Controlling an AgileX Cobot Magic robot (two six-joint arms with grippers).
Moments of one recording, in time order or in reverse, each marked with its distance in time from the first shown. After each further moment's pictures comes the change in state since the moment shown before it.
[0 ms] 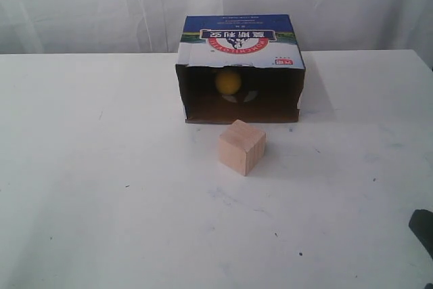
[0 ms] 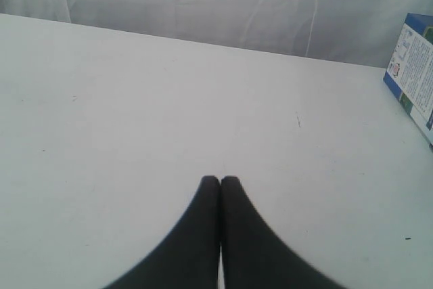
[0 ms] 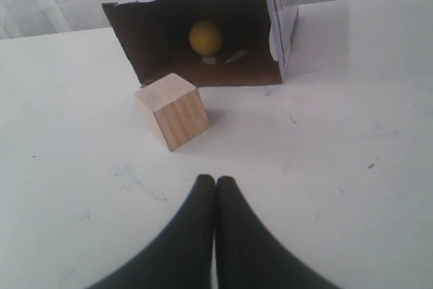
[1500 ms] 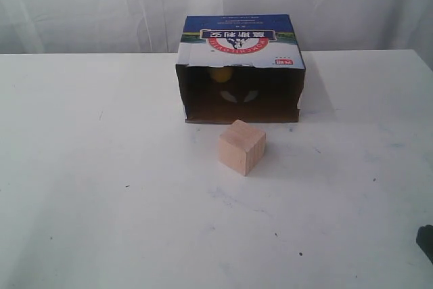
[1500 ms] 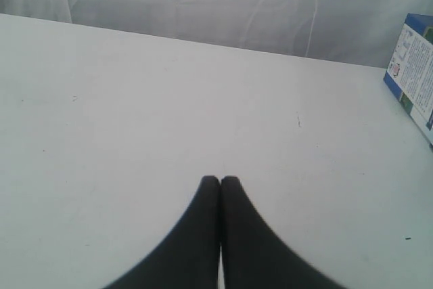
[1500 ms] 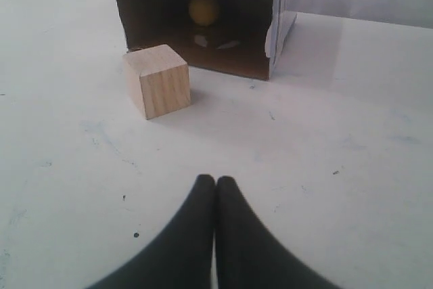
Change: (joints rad) left arm 0.000 0.000 0.000 0.000 0.000 0.000; right arm 0.000 -0.132 0.000 -0.063 0.163 -0.183
